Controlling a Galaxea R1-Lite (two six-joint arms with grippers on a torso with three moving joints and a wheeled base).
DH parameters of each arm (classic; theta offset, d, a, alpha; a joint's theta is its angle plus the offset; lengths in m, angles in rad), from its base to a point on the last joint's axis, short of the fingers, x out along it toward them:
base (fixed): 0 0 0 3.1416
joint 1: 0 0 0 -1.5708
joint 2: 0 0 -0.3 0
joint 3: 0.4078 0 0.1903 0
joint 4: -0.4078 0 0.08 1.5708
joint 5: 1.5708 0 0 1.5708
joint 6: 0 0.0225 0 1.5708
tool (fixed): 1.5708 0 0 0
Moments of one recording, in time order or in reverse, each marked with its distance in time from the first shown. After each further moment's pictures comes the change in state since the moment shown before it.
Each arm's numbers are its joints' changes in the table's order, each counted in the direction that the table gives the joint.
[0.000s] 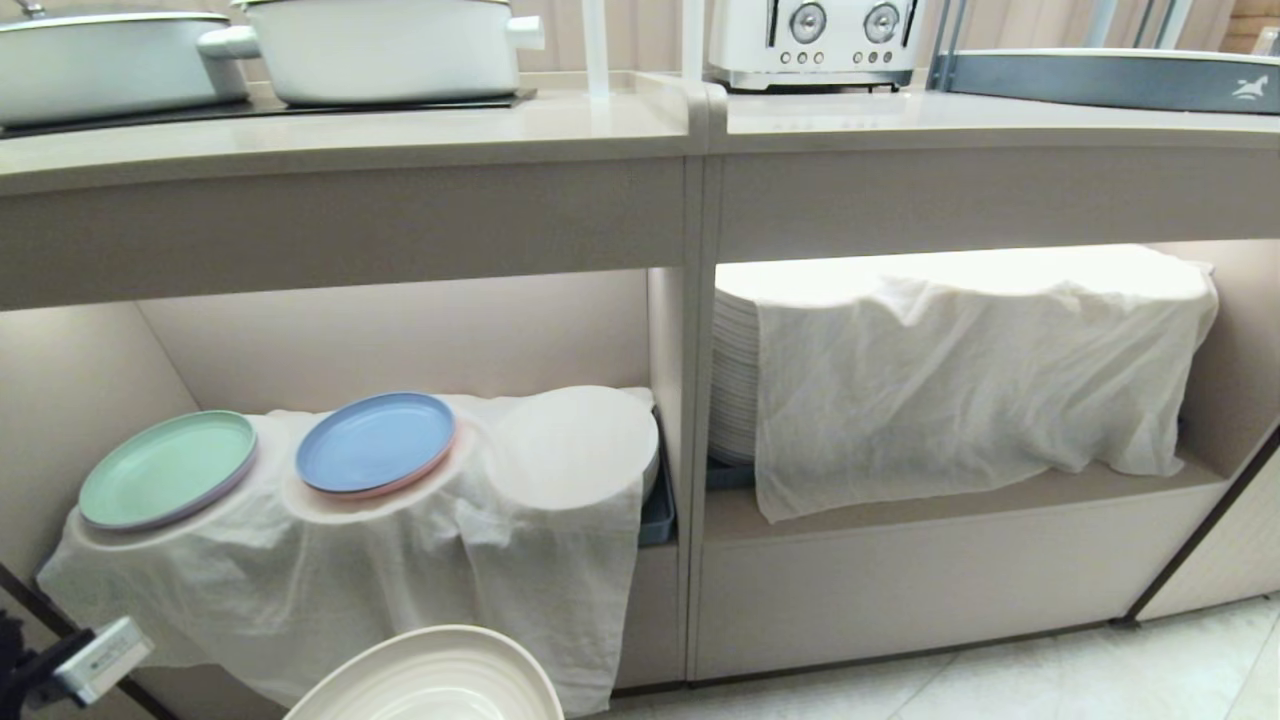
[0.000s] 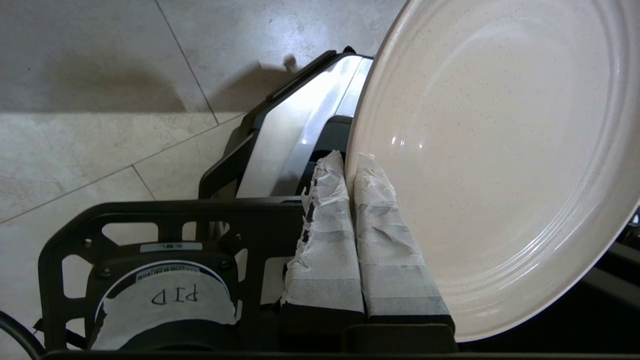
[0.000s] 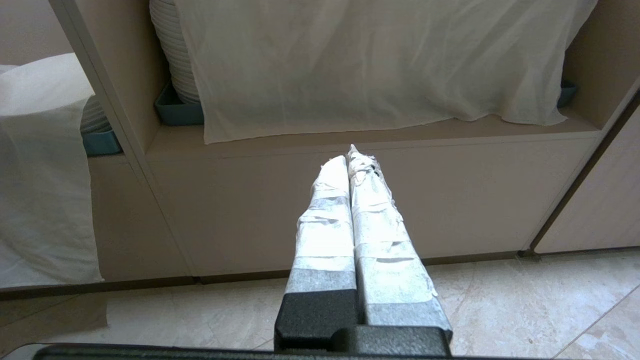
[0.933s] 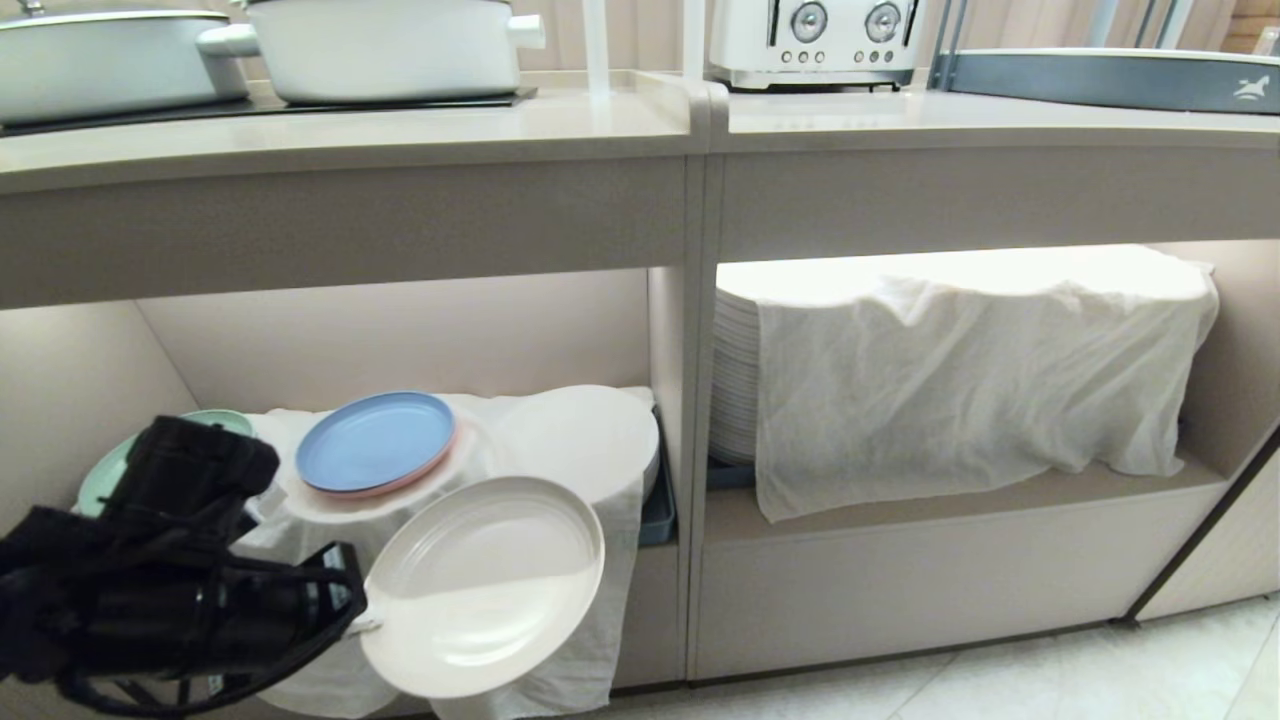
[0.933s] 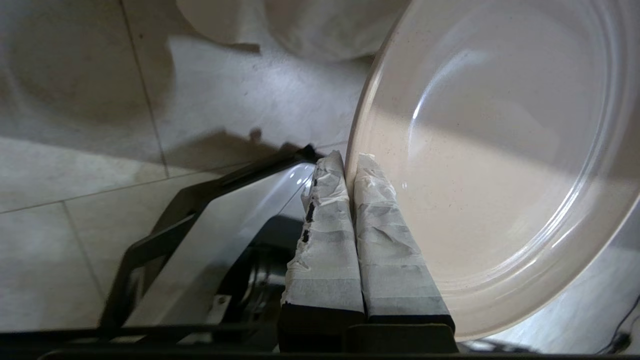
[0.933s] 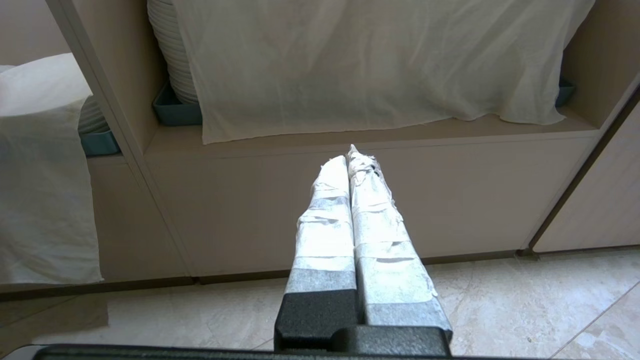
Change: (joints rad) left arm 0.142 -0.475 0.178 0.388 -0.171 -0.412; right arm 0.000 0.000 0.000 0.000 0.000 0.000
